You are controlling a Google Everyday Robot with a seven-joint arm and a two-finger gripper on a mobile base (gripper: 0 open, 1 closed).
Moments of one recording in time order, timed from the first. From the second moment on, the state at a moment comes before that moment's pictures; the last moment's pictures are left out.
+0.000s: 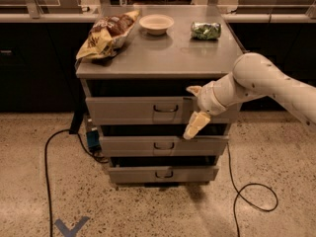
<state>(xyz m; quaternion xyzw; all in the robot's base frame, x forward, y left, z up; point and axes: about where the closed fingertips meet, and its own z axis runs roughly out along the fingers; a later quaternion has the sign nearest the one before) 0.635 -0.111 0.711 -0.64 0.68 0.13 0.32</state>
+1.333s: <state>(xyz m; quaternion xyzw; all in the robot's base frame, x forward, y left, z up) 0.674 -0.087 0.659 -0.63 0.69 0.18 0.31</state>
